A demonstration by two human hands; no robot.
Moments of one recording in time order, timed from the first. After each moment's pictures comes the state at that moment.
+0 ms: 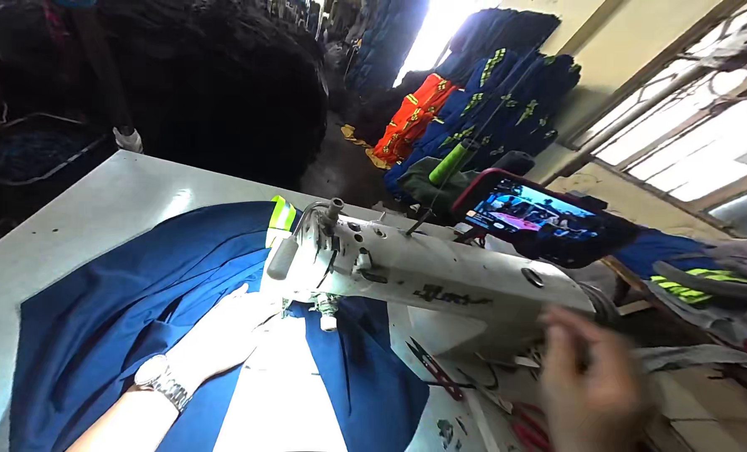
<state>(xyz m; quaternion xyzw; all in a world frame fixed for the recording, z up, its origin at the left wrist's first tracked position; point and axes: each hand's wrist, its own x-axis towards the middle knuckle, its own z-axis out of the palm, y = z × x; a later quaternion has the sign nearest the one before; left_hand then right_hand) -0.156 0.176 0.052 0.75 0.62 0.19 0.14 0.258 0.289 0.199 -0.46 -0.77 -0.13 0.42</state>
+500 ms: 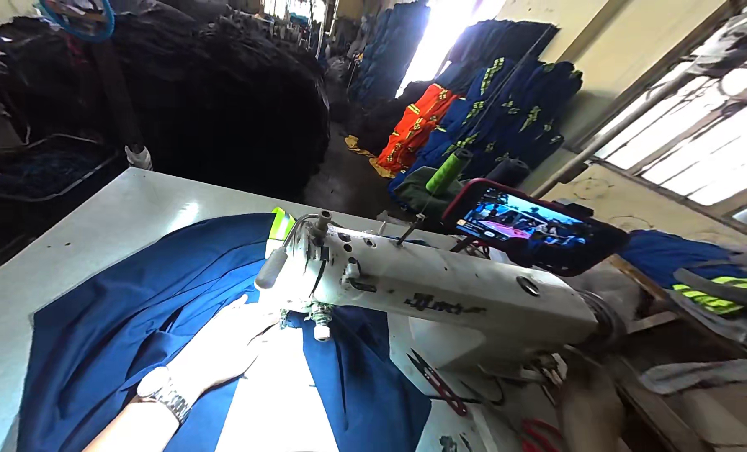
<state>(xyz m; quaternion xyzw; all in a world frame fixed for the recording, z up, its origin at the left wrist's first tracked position) -0.155 0.175 0.047 0.74 0.63 0.18 0.13 0.384 0.372 0.111 -0.66 -0.61 -0.01 0.44</state>
